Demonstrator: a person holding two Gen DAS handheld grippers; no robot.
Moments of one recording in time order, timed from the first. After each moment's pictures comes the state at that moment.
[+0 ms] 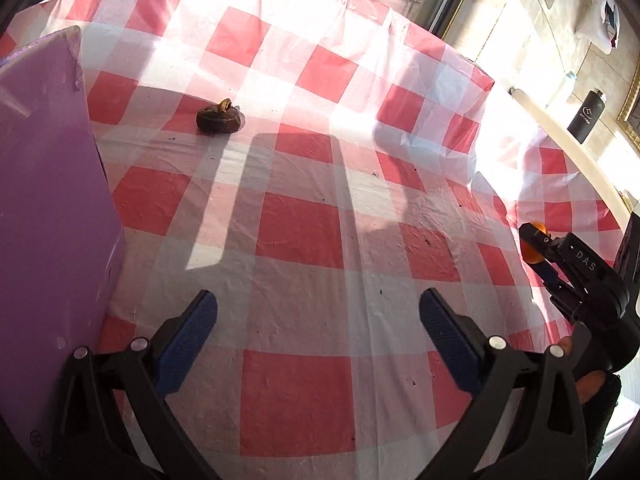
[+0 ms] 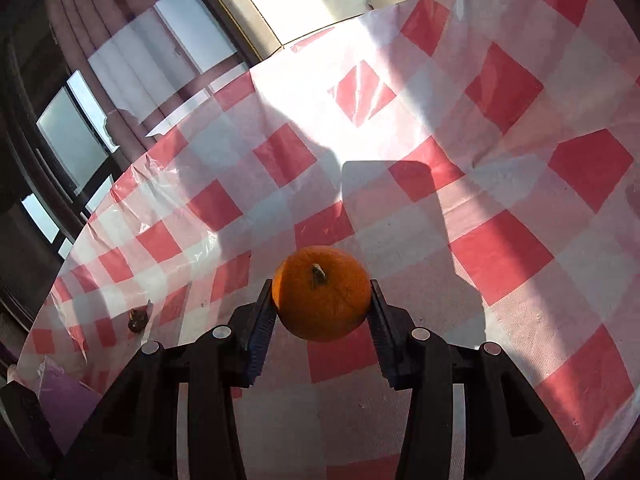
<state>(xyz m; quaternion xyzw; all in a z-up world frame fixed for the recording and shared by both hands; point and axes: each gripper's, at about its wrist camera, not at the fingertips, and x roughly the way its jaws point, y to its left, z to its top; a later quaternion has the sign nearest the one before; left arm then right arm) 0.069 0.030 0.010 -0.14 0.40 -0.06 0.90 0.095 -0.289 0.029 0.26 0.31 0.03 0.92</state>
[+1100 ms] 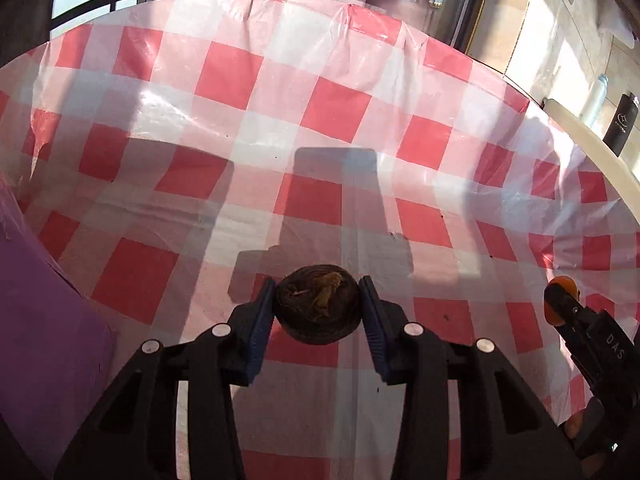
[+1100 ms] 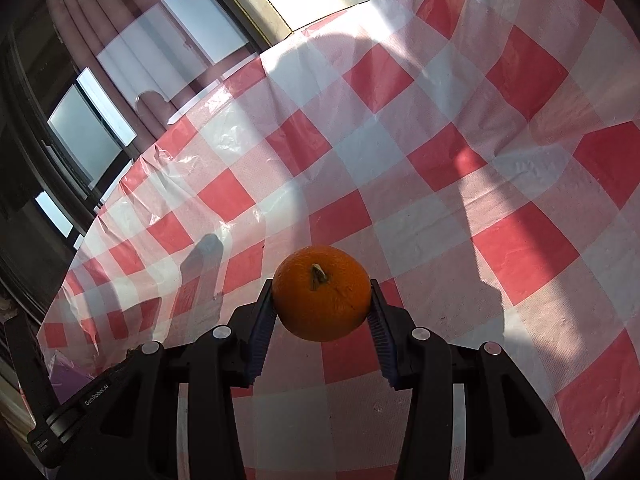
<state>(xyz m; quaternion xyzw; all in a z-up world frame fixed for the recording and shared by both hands) 0.106 0.010 0.024 -0.11 0.39 -0.01 0.92 0.110 -0.273 0.019 0.26 0.33 0.06 0.91</state>
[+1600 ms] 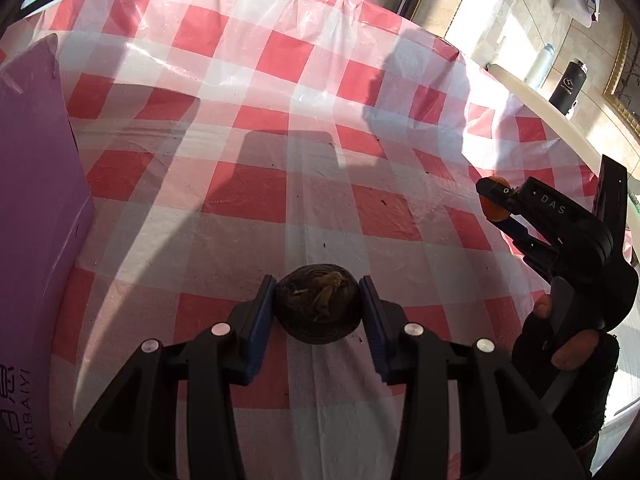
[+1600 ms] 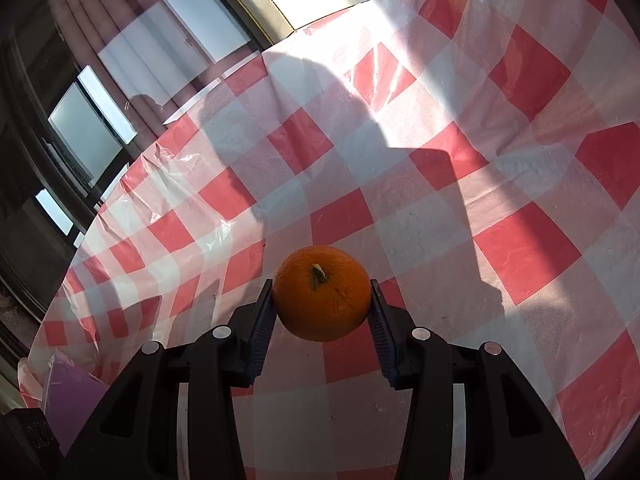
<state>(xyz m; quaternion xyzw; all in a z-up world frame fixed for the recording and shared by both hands) 0.042 -0.003 0.004 -0.12 0.41 -0.08 0.90 0.109 -0.273 0.020 0.26 0.33 0.06 0.91</state>
